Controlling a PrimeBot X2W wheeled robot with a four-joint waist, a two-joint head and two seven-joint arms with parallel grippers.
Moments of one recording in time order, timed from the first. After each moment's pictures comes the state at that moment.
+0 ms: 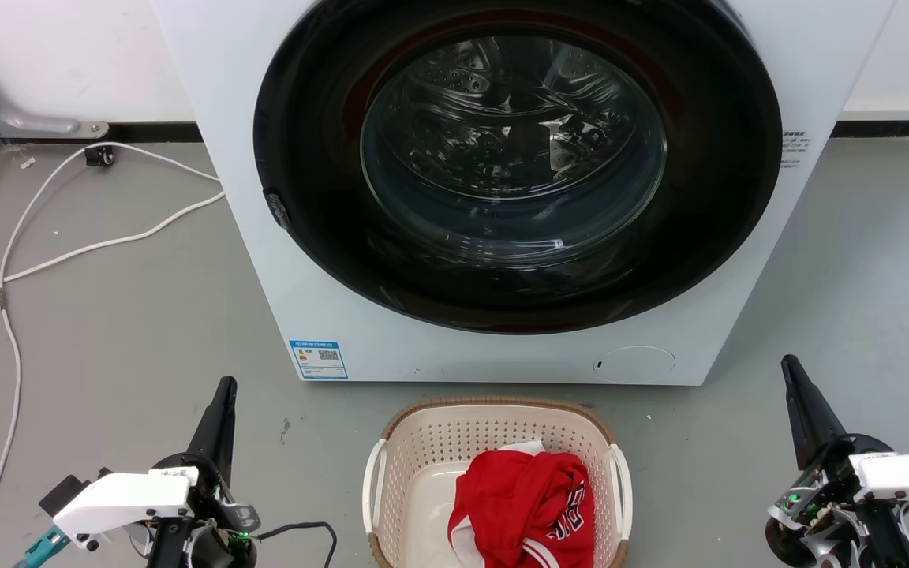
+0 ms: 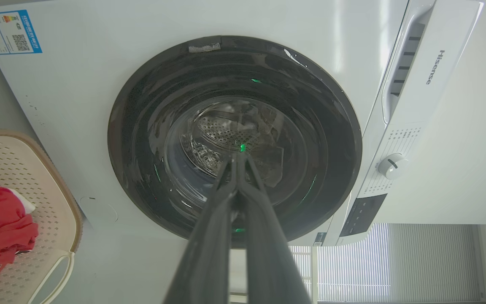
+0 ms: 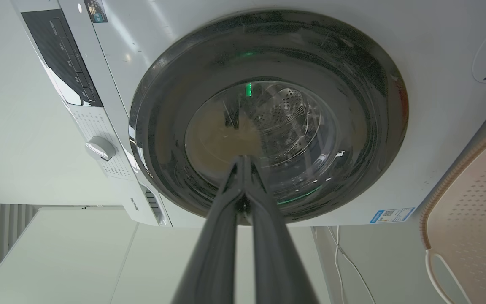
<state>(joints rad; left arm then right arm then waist) -0.10 0.05 0.11 0.24 -1.62 -0.13 0.11 -0.10 -0.05 -0.11 0.25 1.61 0.13 0.12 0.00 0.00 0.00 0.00</state>
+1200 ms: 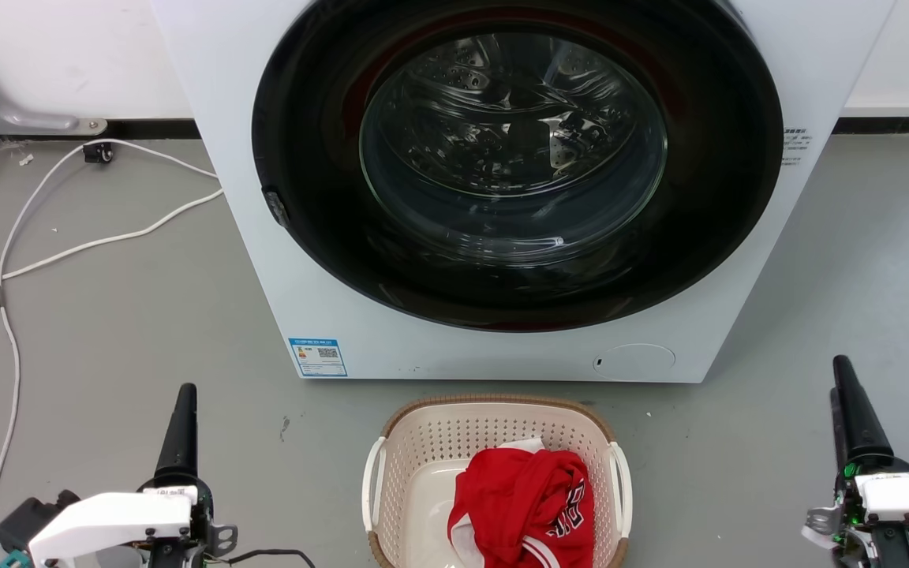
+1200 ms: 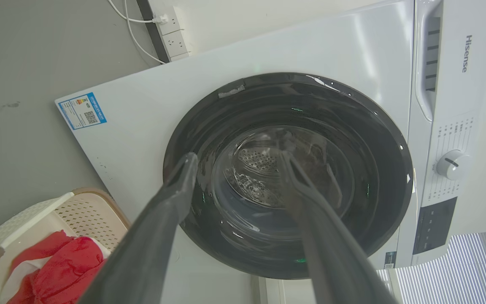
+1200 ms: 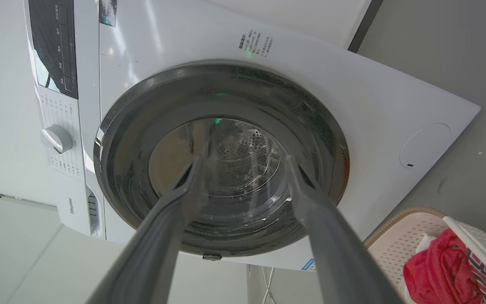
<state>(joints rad) -0.04 0.05 0.14 0.17 -1.37 -0.07 -0.01 -0.04 -0.04 -0.16 0.18 1.31 0.13 -0.01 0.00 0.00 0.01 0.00</state>
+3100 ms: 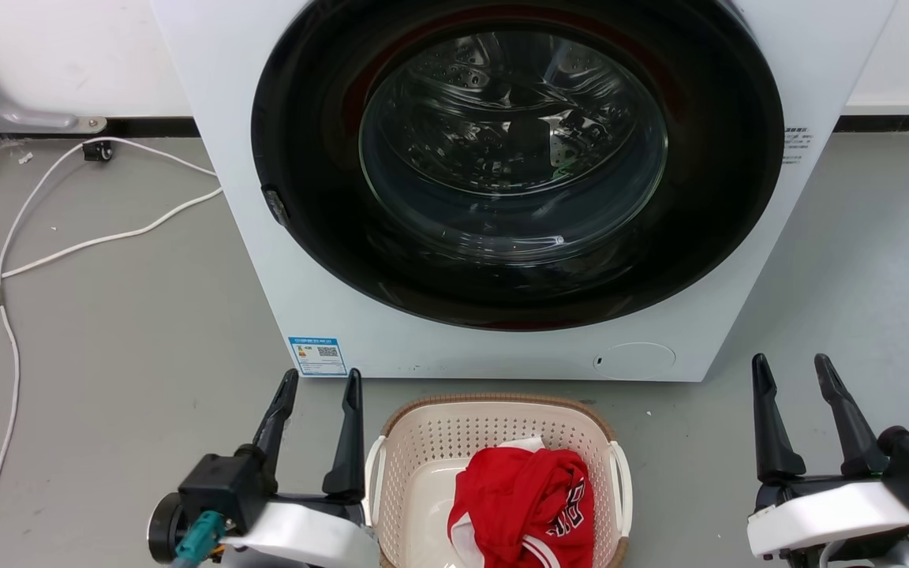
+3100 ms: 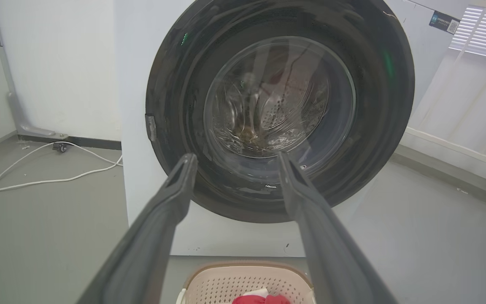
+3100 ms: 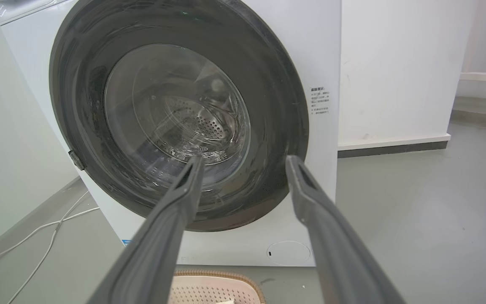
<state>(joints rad) 0.02 0.12 -0.26 -0.06 -0.34 0.07 -0.18 0.03 -0.05 -0.03 0.01 0.21 0.13 -0.18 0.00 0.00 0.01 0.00</state>
